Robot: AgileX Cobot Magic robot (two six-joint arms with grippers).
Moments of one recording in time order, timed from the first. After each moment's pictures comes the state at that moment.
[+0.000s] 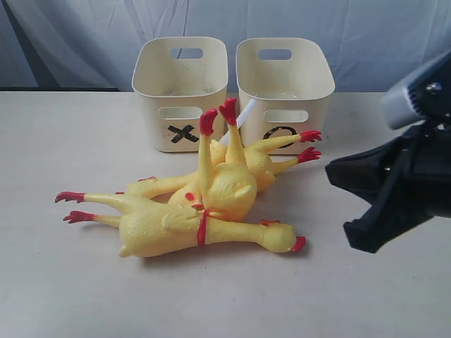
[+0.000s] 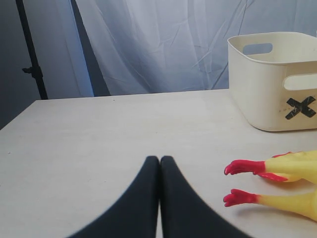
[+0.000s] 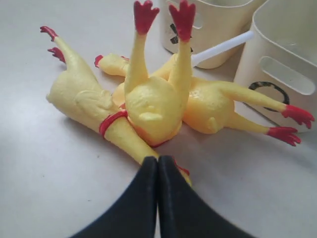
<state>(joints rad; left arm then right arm) 0.02 0.00 0.00 0.00 0.22 0.07 0.52 0.93 -0.61 0.55 0.43 -0.69</state>
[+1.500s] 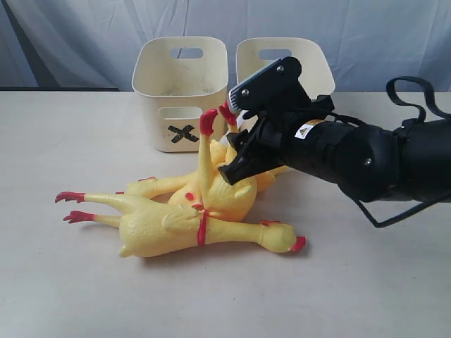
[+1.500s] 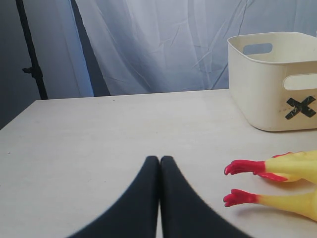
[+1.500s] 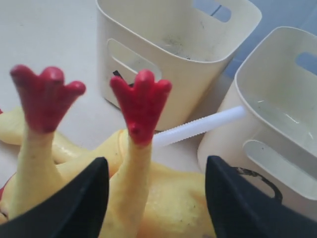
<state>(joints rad) 0.02 0.00 0.00 0.00 0.22 0.07 0.70 1.63 -0.81 0.55 -0.28 -0.72</state>
